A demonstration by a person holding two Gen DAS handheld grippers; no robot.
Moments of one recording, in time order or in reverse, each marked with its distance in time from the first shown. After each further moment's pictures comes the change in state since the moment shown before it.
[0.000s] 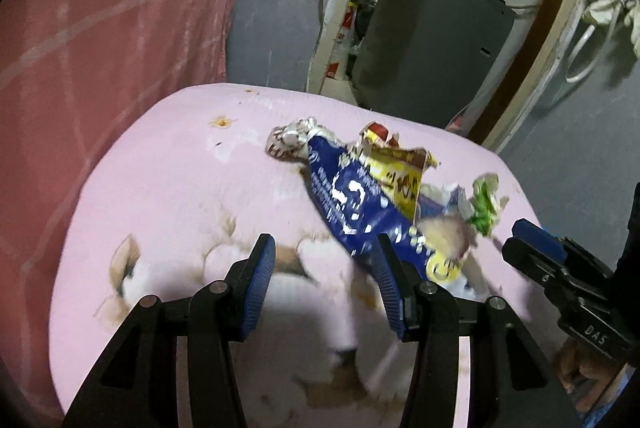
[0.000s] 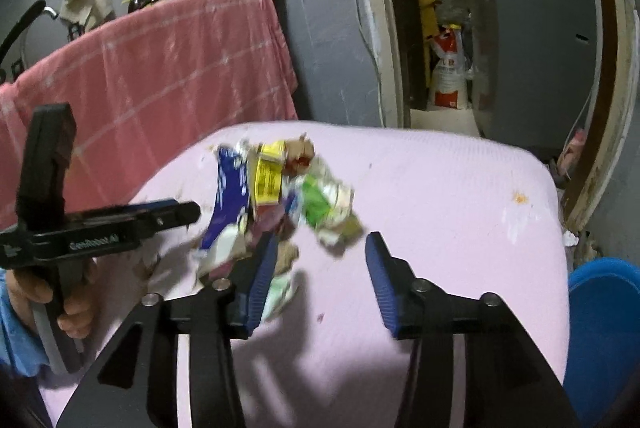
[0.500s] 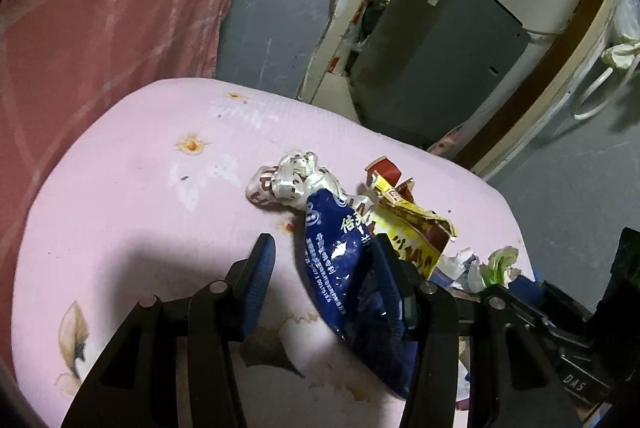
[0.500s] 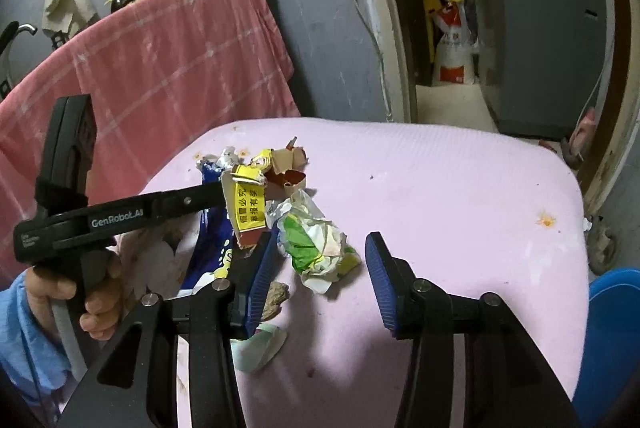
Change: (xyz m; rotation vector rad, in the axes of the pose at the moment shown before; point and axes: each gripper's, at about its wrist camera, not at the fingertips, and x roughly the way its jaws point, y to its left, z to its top) left arm 0.028 0.013 0.036 -0.111 0.033 -0.064; right arm 0.033 -0.013 0.024 0.053 0.110 0.042
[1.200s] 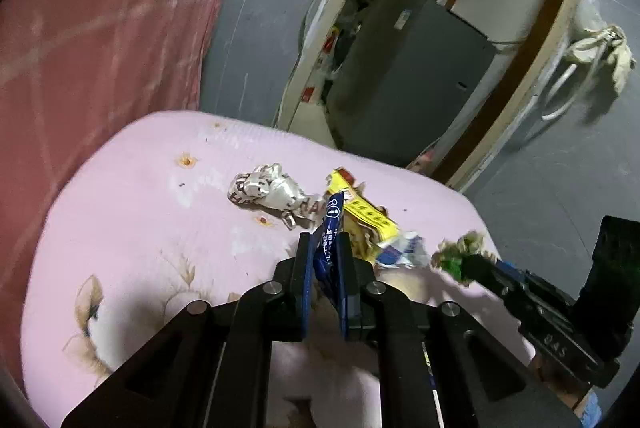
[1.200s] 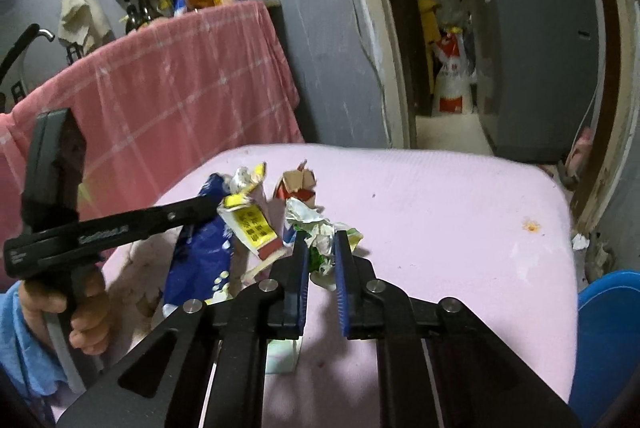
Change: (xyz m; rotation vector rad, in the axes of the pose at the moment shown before) left arm -0.046 -0.018 -0.019 0.073 -0.135 -0.056; right arm -0.029 0.009 -0.013 -0.022 -0.164 -0.015
